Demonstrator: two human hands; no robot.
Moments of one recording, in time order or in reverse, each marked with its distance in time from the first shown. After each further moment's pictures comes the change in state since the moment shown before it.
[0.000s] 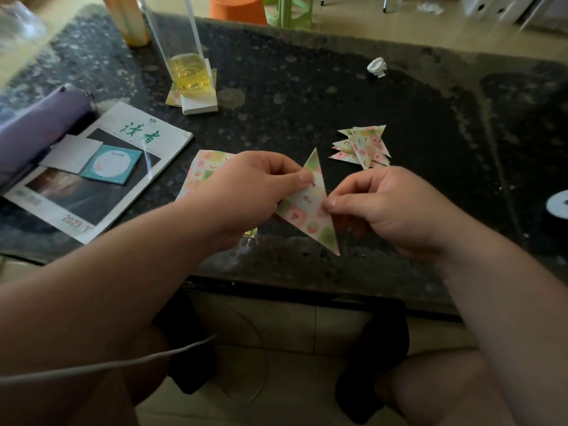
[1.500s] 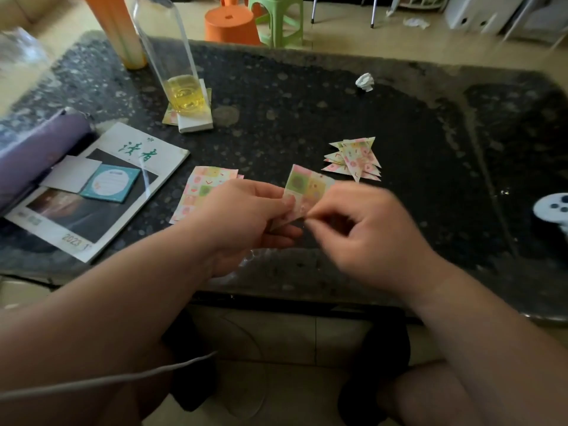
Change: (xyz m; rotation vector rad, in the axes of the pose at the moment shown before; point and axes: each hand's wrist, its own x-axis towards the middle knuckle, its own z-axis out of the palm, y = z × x) left_hand -0.010 0.002 0.011 -0.279 0.006 -0.161; right_hand -0.004 0.023 0.012 -0.504 0.259 -0.778
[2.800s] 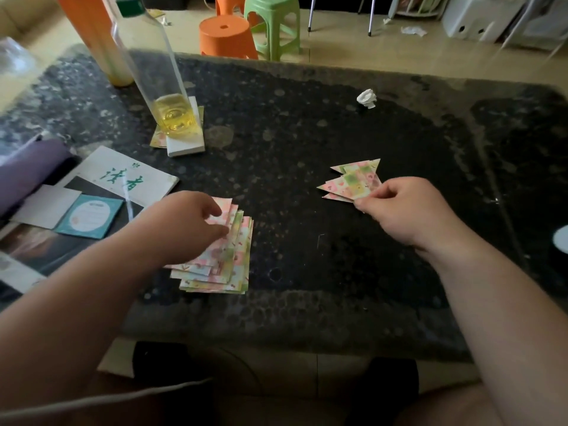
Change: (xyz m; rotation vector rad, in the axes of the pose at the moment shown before) left_hand 0.066 0.021 -0.082 1.215 0.264 -0.055; right_hand 0.067 0.080 -0.021 -0.053 -0.019 0.985
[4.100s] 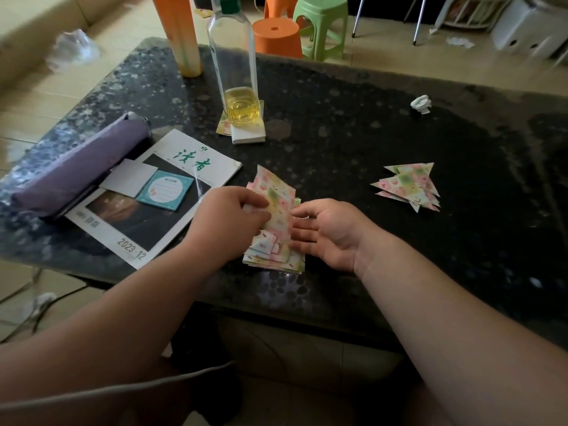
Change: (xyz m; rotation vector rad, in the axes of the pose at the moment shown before) left_hand -0.033 -0.041 0.023 -0.593 0.243 -0.066; right_hand -0.060 -0.093 0.121 0.731 -0.646 0.352
